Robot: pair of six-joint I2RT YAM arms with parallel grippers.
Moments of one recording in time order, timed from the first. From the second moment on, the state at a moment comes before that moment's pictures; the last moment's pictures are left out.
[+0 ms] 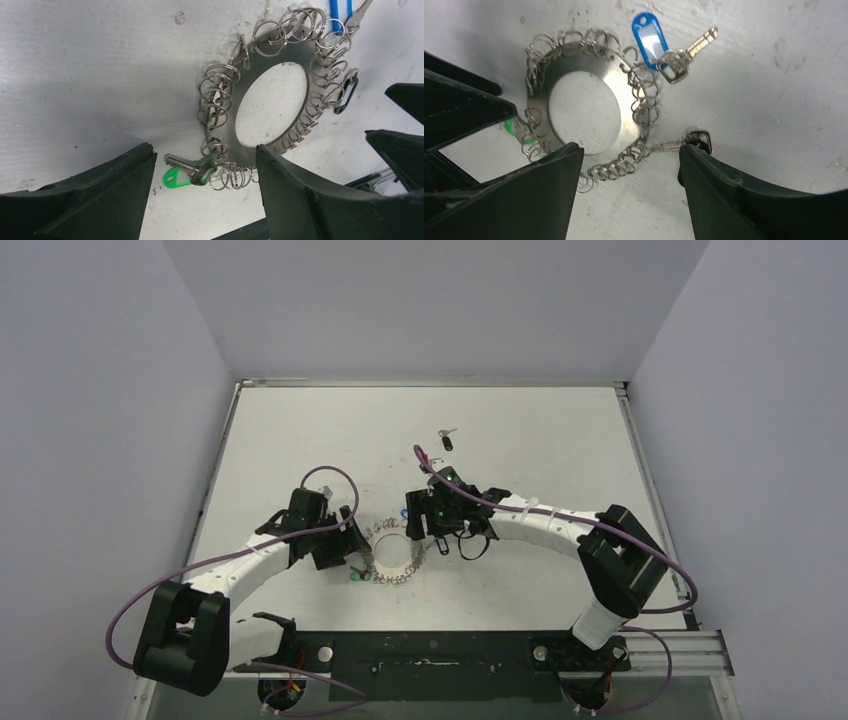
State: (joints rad) left arm -0.30 1.20 0.51 -0.35 0.25 -0.71; right arm 0.84 1.64 0.99 -0.23 -0.04 0.53
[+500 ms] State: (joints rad) left arm -0.28 1.28 0.50 -0.22 0.30 -0.71; right arm 0.84 1.89 1.16 -0.24 -0.09 0.50
